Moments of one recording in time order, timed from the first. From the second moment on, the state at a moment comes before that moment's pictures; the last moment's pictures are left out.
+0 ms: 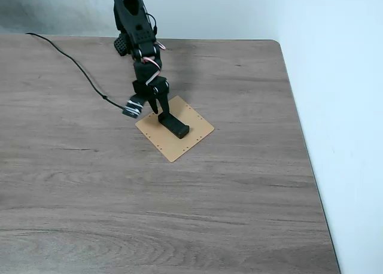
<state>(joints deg) -15.9 88.9 102.4 43.9 -35.3</state>
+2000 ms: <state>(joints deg) -0.9 189.1 177.2 49.8 -1.6</state>
